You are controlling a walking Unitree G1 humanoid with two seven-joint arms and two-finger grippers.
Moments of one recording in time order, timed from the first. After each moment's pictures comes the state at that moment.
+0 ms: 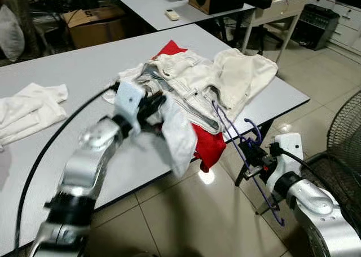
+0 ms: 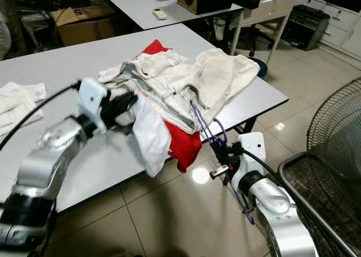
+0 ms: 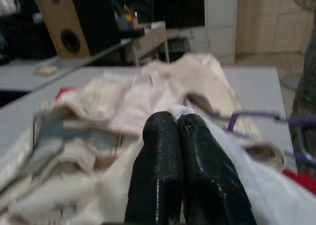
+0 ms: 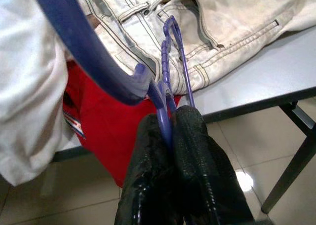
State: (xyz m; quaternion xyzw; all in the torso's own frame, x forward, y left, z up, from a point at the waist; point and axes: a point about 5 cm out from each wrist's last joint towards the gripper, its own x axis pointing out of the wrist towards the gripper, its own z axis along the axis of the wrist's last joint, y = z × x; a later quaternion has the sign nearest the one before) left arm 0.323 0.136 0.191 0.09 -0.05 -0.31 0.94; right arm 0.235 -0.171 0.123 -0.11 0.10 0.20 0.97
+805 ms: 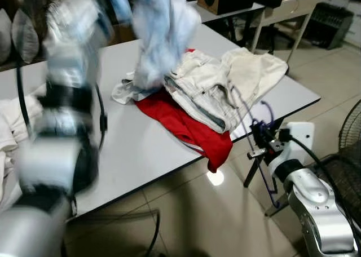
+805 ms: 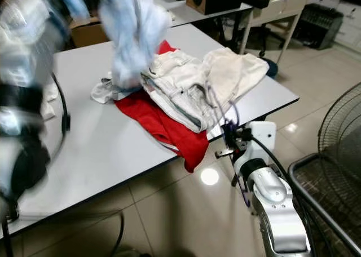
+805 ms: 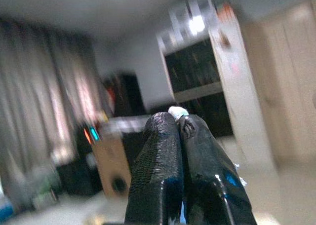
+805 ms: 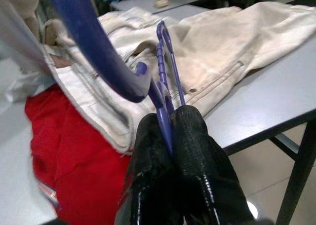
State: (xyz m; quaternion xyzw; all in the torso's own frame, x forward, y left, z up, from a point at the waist) left arm 0.378 0.155 0.408 0.05 -0.33 -0.26 0.91; right arm 0.255 -0.179 0.134 -0.09 0.03 0.09 0.99
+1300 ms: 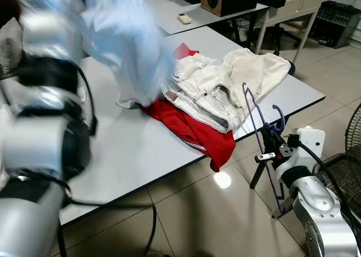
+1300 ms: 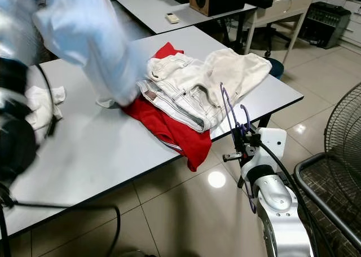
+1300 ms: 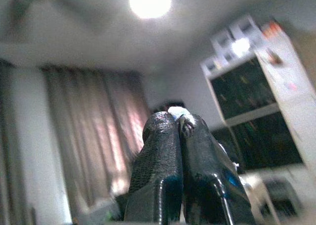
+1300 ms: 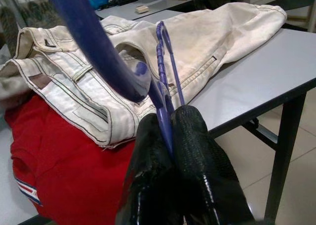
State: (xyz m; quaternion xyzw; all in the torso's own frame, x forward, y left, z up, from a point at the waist) left arm 0.386 0.162 0.396 0.09 -0.37 -0.18 0.91; right arm 0.246 -0.189 0.126 -0.09 0.04 0.06 0.99
